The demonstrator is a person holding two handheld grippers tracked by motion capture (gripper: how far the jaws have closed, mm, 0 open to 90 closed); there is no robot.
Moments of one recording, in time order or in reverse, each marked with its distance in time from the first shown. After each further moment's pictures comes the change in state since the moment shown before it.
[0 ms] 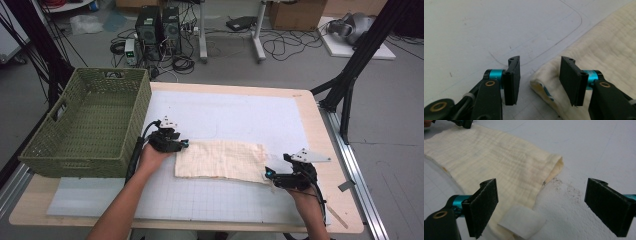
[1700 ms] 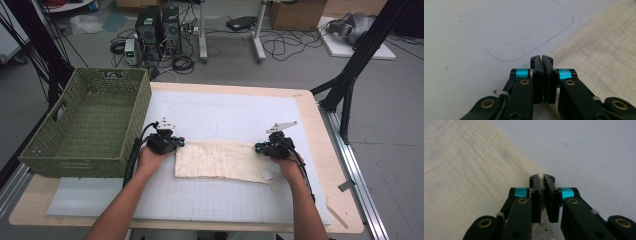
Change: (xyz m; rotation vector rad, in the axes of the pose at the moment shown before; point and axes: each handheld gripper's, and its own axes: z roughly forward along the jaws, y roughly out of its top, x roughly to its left) left arm -0.002 -0.001 -0.009 -0.001 -0.026 -0.027; right arm -0.037 0.047 0.092 0.258 0.133 -0.092
